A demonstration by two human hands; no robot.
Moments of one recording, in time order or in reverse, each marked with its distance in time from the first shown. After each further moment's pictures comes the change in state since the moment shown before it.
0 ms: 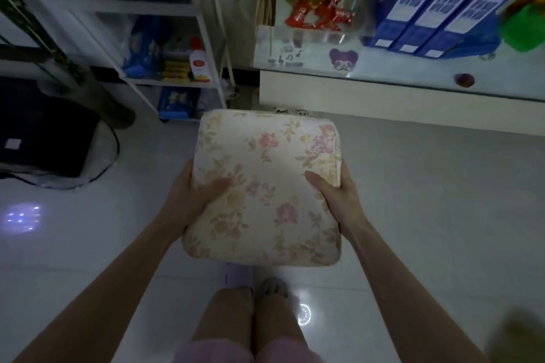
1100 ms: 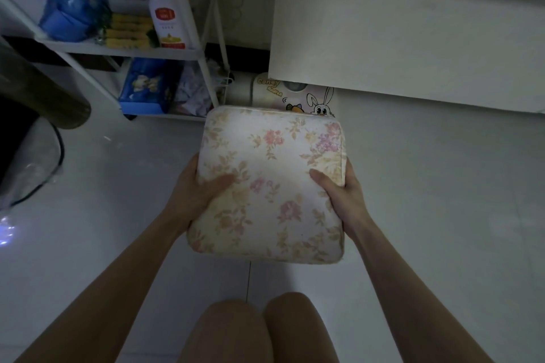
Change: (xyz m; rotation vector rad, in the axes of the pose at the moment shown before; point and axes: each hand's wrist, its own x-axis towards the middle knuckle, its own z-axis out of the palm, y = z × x) left_hand 0.223 -0.168 0.032 -0.002 0.002 0.034; right_hand 0.230 0.180 0.007 0.022 0.010 -0.041
